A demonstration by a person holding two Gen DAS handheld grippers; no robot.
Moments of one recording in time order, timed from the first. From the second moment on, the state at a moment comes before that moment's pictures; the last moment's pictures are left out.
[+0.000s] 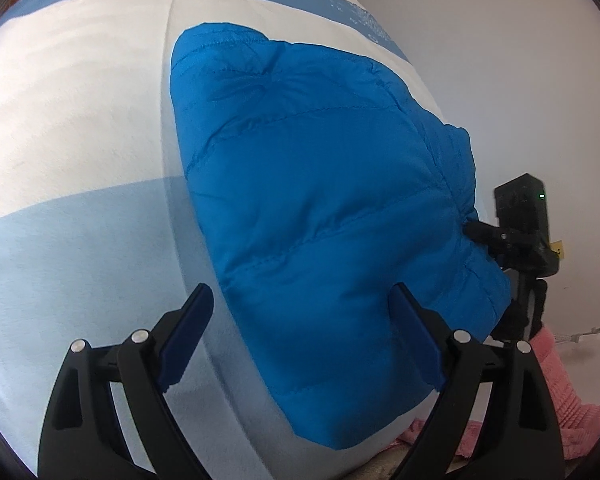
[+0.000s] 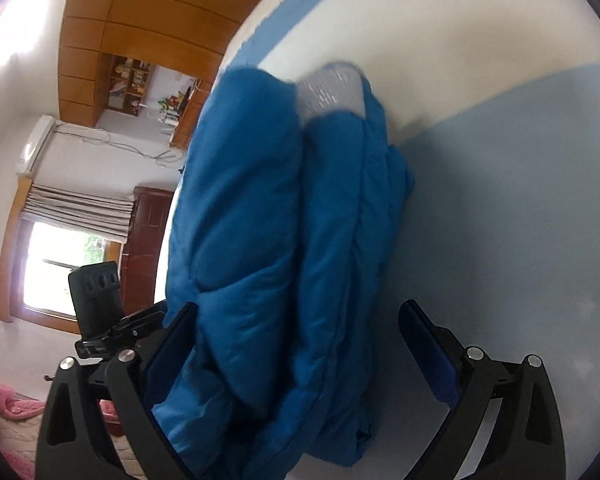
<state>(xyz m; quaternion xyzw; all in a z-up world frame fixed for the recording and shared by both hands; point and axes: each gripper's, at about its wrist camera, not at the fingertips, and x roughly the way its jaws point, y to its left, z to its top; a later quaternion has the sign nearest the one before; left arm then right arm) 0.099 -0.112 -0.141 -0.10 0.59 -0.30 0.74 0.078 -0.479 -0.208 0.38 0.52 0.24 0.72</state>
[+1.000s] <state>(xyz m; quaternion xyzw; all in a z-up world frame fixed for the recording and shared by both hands) 0.108 -0.127 -0.143 -0.13 0.55 -0.33 0.76 0.103 -0.449 -0.218 0.40 0.51 0.30 0.70</state>
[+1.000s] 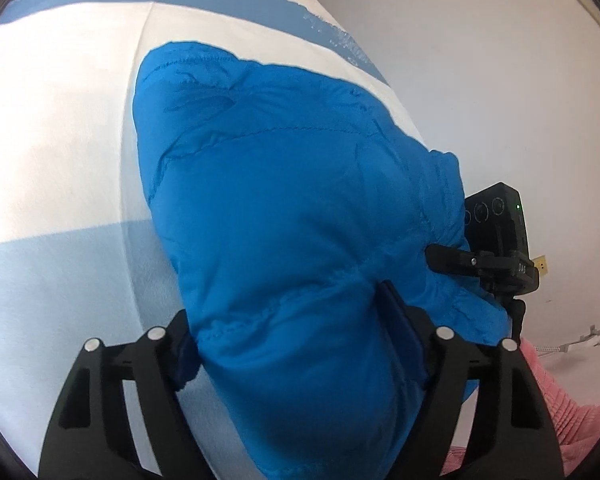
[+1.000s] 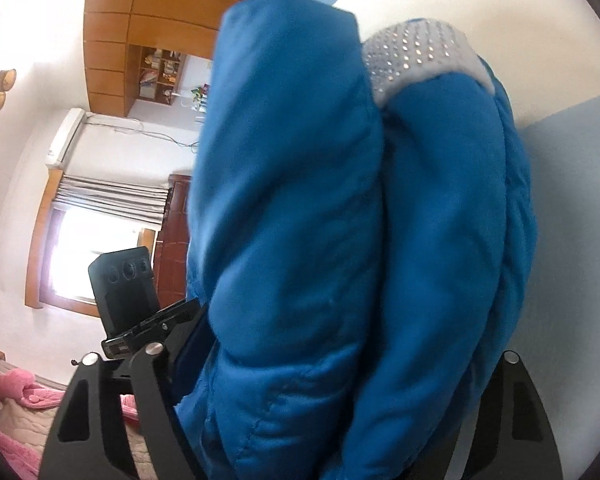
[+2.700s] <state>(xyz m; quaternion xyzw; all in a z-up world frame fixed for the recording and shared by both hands) 0.218 0.042 -0.148 -0.18 0.49 -0.20 0.83 0.234 -0.347 -0.197 0.25 0.54 0.36 0.71</state>
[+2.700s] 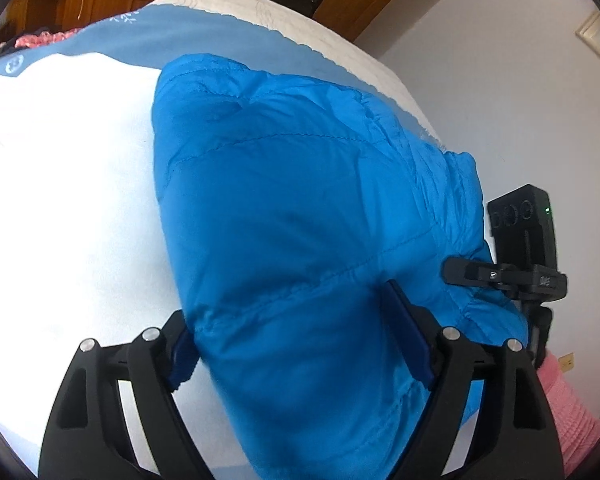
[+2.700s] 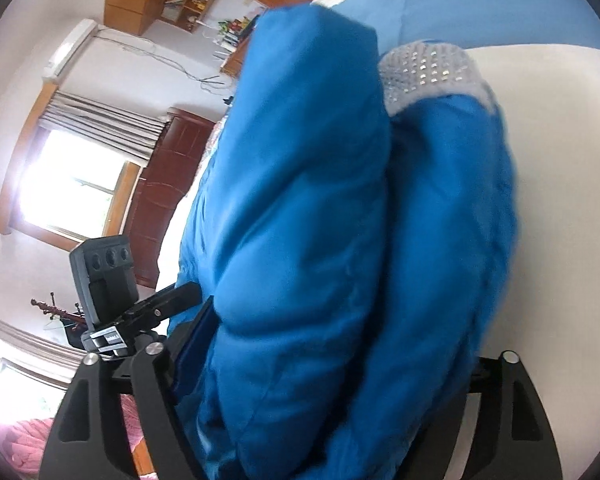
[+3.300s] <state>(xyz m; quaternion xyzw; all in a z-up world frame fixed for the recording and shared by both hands) 0.178 0.042 -0.159 -0.14 0.51 -0.17 0.83 0.126 -0.416 -0.195 0.19 0.56 0.26 0.76</state>
